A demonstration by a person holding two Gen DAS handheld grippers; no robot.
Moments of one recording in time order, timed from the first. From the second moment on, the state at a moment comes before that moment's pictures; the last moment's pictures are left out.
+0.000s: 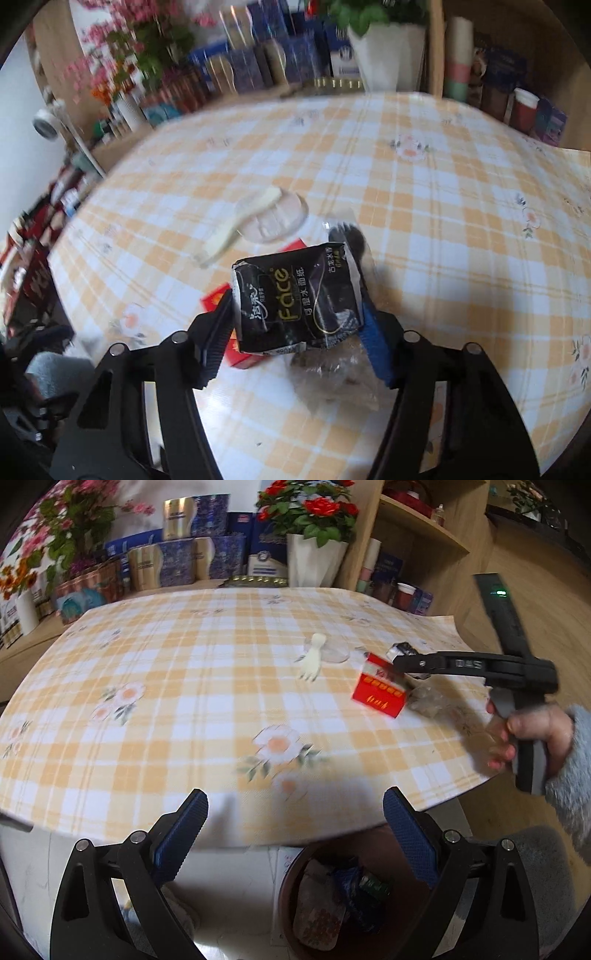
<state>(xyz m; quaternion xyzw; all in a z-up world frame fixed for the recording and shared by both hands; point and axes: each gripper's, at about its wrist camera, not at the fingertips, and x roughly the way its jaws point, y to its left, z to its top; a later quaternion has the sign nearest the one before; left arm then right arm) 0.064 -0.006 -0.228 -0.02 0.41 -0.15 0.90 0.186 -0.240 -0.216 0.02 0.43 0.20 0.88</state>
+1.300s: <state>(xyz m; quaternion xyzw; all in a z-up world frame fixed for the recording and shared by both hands) 0.208 -0.130 -0.231 0.06 0.45 -0.22 0.86 0.060 -0.353 -0.187 0.19 0.36 0.11 0.91</state>
